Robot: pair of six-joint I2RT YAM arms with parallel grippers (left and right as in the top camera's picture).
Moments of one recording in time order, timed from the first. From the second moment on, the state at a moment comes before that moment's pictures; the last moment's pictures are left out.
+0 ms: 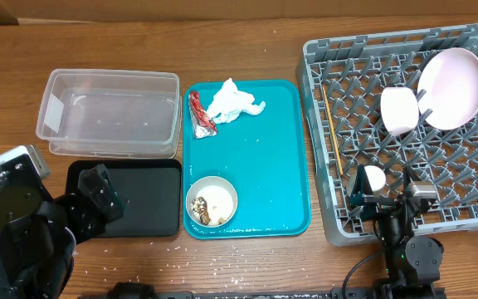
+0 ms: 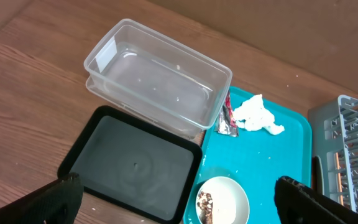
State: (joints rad) left arm -0.12 0.91 1.72 -1.51 -0.22 -0.49; right arm 0.09 0.01 0.02 -0.02 0.06 0.17
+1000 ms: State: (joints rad) left arm -0.16 1.08 1.59 -1.32 0.18 -0.52; right arm 0.09 0.01 0.02 -0.02 0.06 0.17
